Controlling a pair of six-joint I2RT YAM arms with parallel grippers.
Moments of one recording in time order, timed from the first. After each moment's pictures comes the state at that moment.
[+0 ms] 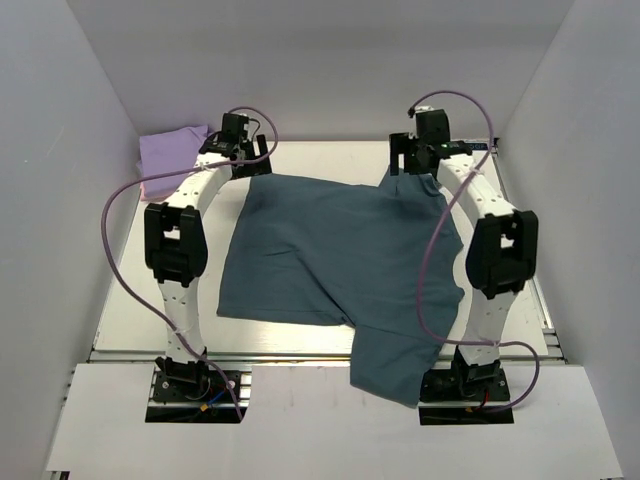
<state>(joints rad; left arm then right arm) -0.20 2.15 1.89 -0.57 -0.12 -0.29 0.23 2.00 1.76 -0.53 0.06 0.05</state>
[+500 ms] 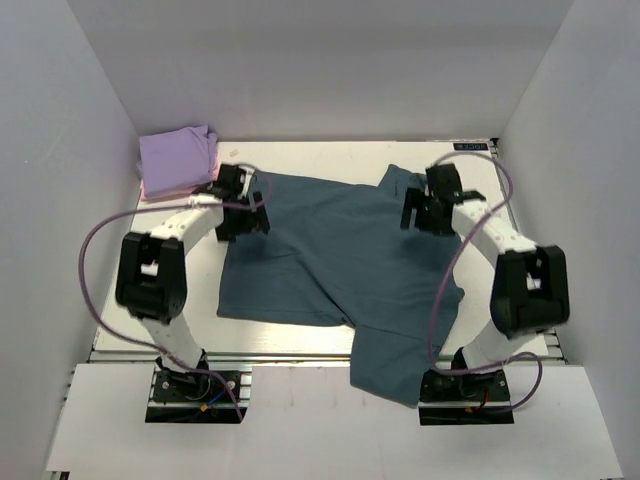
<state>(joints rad) -0.23 1.80 1.32 -0.59 -0.04 -0.41 0.22 1.66 1.22 -0.51 0.06 0.27</state>
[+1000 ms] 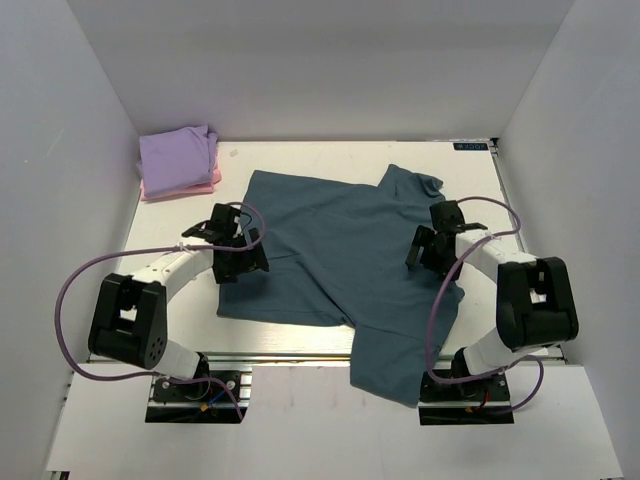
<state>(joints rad) -0.27 1.45 0.84 -0.53 0.07 -0.54 0.18 1.53 0.83 -0.50 0.06 0.48</state>
